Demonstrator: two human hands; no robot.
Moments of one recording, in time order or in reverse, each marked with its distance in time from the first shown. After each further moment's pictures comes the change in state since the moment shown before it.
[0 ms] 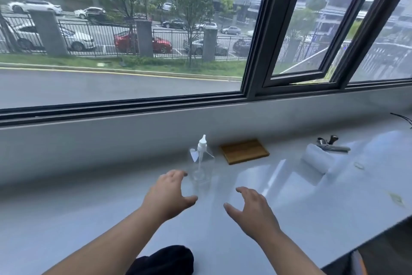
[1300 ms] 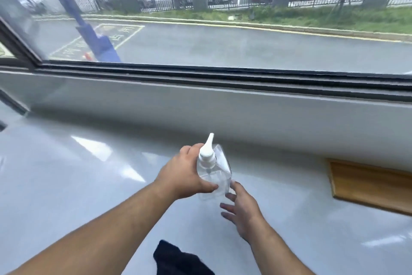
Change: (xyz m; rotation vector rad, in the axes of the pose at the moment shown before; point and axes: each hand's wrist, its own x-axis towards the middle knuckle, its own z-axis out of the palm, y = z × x) left_hand 0.111 -0.070 0.006 -0.059 0.134 -0.500; right_hand 0.211 -0.091 0.158 0.981 -0.850 0.457
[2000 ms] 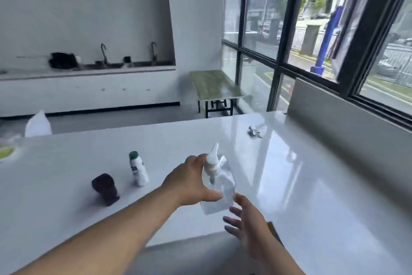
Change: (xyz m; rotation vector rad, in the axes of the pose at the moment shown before) left_hand -0.647 -0.397 -0.188 -0.127 0.618 -0.824; right_hand -0.319 0.397 0.471 -0.757 -0.778 0.047
